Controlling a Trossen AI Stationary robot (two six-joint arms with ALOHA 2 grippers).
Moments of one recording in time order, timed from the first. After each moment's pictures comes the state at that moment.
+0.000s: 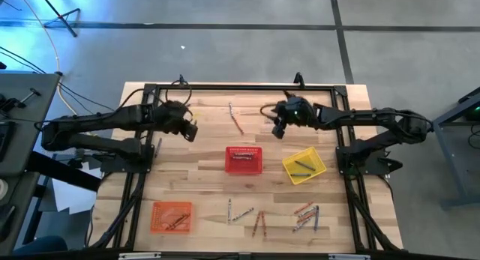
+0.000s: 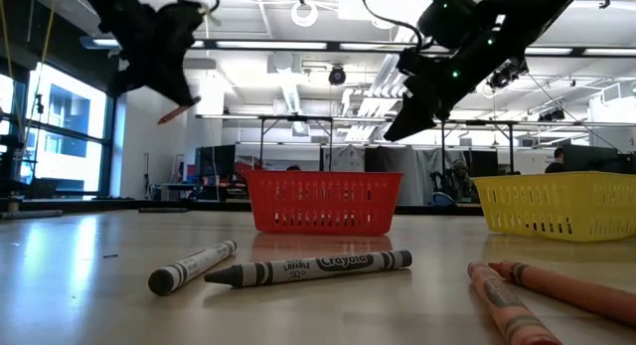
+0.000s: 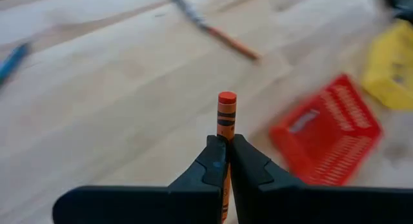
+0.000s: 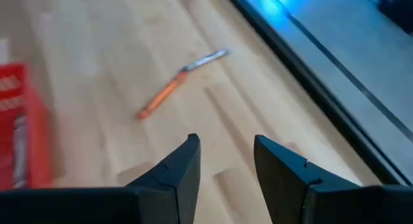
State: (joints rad) left arm 0.23 0.94 0.78 -0.71 -0.15 -0.73; right arm -0.35 1.33 0.72 -0.01 0.16 -0.03
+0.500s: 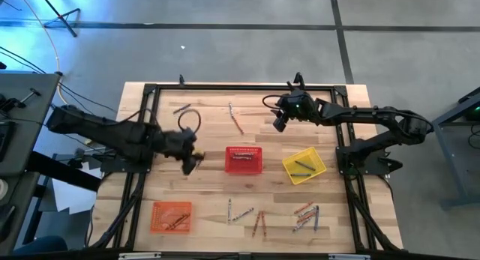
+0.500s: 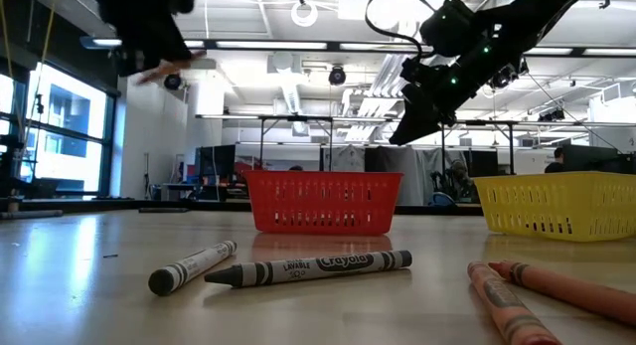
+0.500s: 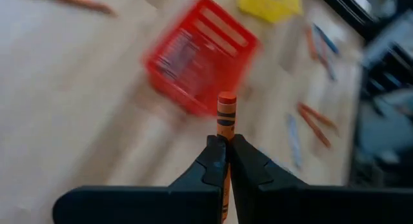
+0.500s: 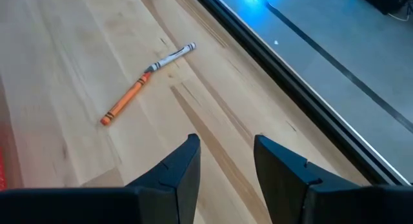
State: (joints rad) left arm -0.21 0.99 0.78 -0.55 -0.12 -0.76; right arm -0.43 1.33 0.72 -0.02 0.15 -0.01
